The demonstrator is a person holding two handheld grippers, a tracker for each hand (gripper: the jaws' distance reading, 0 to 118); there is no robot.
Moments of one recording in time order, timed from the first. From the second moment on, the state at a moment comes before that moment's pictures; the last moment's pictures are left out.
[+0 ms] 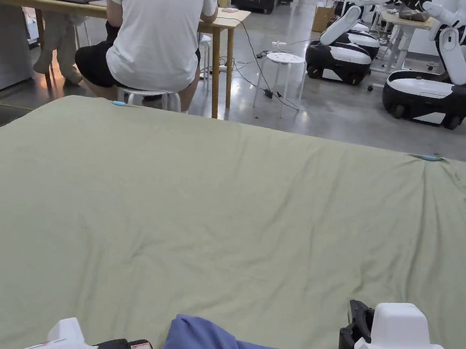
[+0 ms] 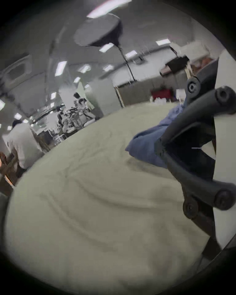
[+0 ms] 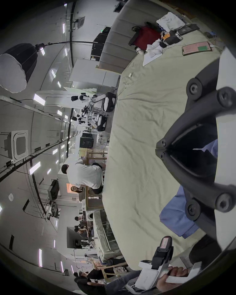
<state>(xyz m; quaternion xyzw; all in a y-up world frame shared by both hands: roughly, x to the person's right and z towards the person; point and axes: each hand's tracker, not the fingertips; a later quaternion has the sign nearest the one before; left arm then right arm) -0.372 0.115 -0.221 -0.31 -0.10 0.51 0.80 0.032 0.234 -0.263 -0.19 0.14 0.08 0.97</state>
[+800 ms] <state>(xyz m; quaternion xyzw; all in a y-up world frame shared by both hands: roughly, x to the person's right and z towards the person) -0.317 0.105 -0.264 -0.34 -0.09 0.49 0.79 0.042 0.236 -0.272 -0.19 0.13 0.07 0.97</state>
